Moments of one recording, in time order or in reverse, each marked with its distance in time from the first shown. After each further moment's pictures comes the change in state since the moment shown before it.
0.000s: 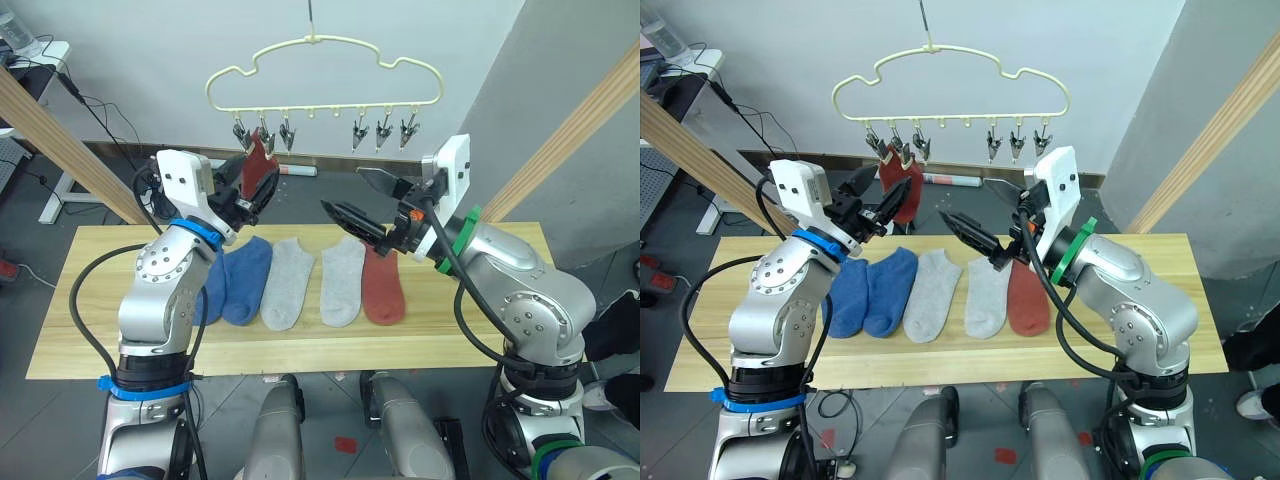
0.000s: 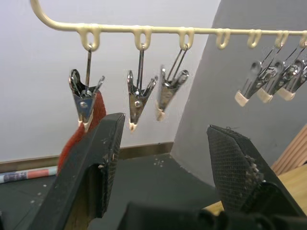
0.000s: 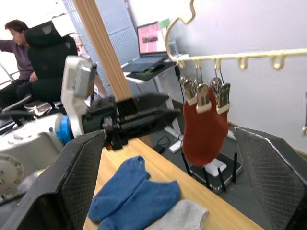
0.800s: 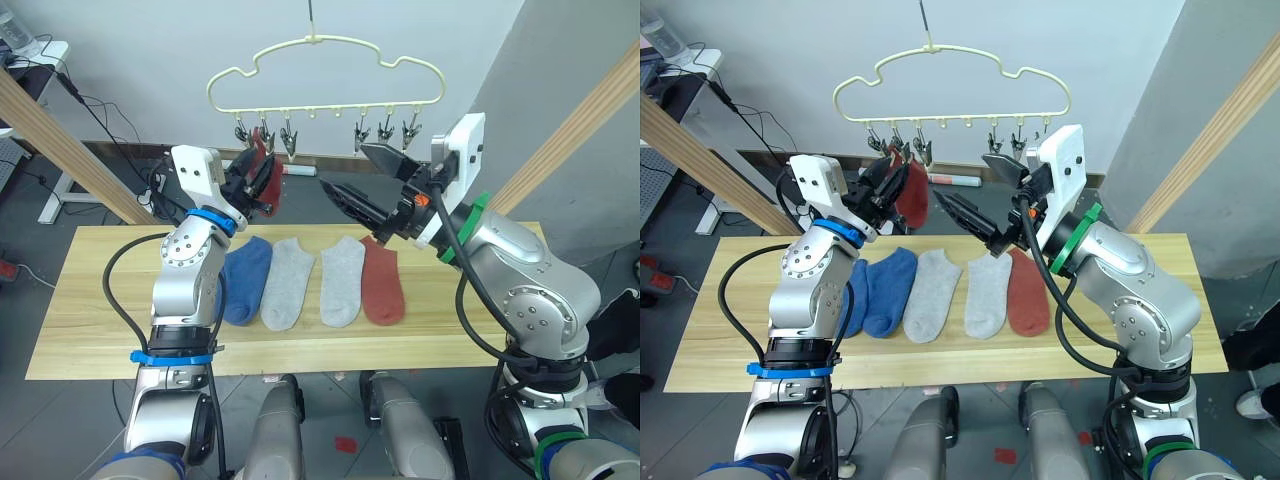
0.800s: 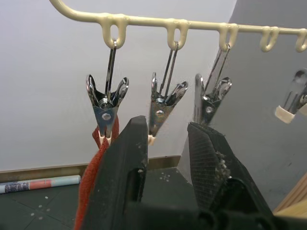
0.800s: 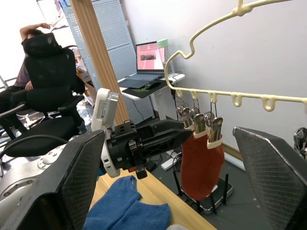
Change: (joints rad) left arm -0.122 -0.059 -0.001 0.273 0.062 -0.194 -0.025; right arm -0.025 -0.036 0.015 -0.001 0.018 -0.044 -0.043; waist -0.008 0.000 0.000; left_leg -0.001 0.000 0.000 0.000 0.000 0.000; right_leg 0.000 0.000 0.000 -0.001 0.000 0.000
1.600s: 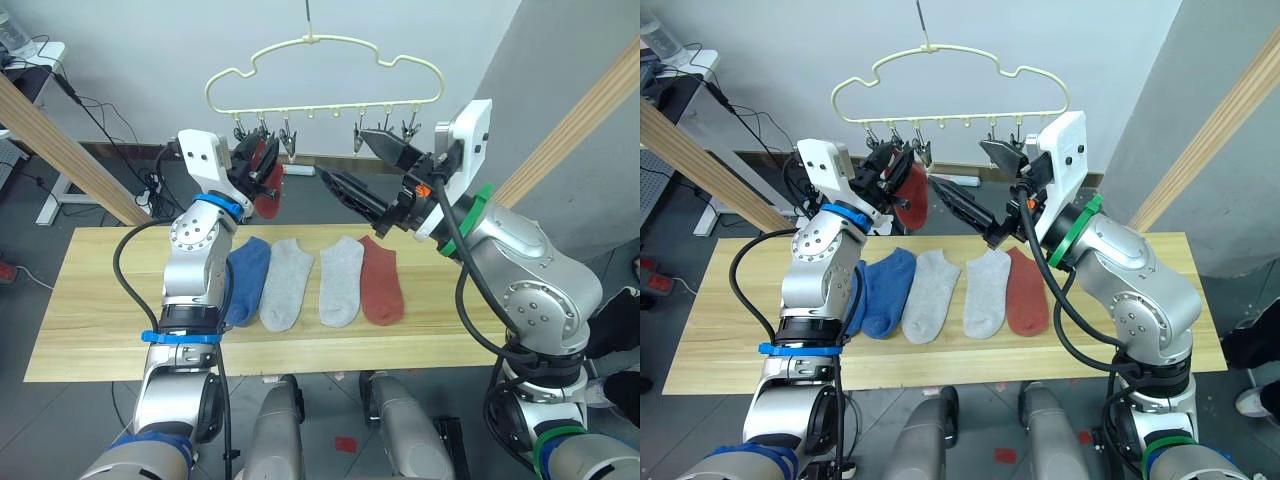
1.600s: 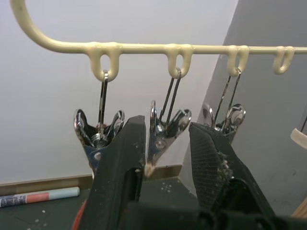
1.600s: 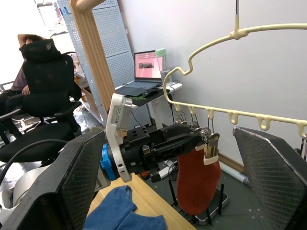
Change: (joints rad) left arm -0.115 -0.025 -0.001 0.135 0.035 -0.075 0.006; right arm -0.032 -0.001 0.004 0.002 0.000 -0.023 -0.015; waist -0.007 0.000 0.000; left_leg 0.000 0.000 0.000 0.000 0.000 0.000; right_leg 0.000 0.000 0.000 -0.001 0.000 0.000
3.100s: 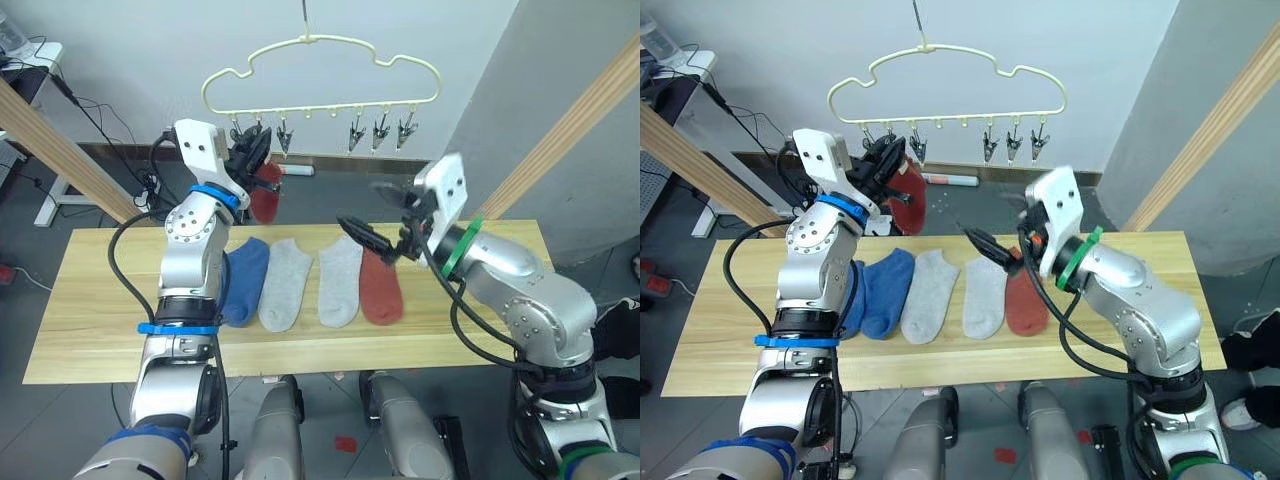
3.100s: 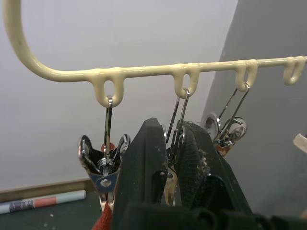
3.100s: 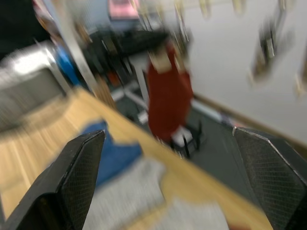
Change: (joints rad) left arm -0.025 0.040 0.001 -0.012 -0.001 0.078 -0.015; right arm 0.153 -0.178 0.132 0.117 -0.143 -0.014 0.042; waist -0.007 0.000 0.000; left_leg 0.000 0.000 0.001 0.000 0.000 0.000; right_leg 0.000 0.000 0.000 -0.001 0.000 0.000
